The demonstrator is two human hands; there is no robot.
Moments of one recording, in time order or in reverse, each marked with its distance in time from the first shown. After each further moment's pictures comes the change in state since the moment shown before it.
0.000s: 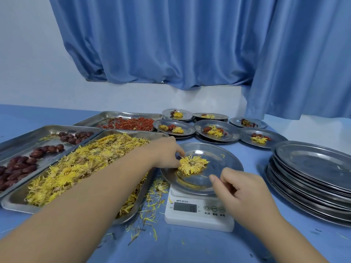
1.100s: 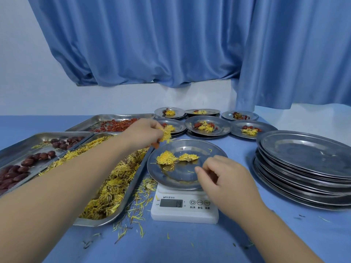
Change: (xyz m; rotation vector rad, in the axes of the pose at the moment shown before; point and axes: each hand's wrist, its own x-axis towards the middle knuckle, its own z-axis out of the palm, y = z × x) left_hand -0.014 0.003 -0.030 -0.718 0.287 -0.260; right_hand 0.002 0.008 -0.001 -0.004 -0.055 0.102
